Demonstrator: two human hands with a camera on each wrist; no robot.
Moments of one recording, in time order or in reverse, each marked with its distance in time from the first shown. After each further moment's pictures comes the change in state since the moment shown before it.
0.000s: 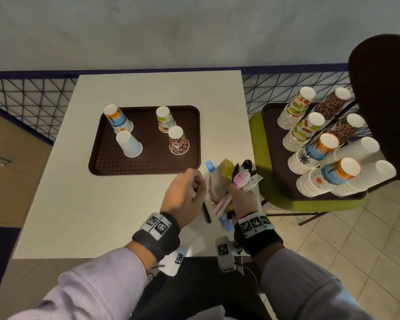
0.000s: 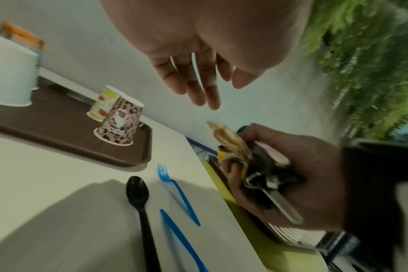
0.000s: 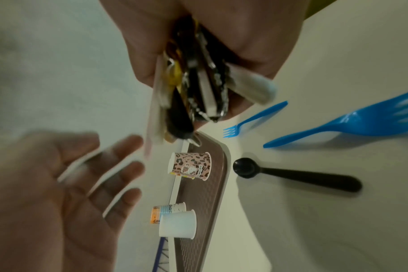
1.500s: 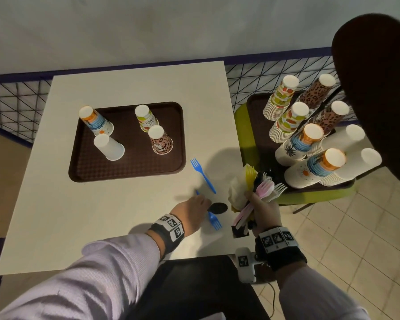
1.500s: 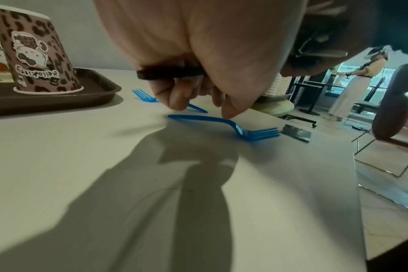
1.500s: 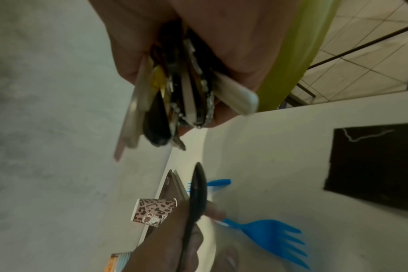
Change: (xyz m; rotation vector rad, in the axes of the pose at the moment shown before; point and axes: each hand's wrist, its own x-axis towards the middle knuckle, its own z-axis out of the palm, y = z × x) left_hand 0.009 -0.032 0.089 0.754 -0.770 0.070; right_hand 0.010 0.010 -0.086 0.152 0.096 -0.020
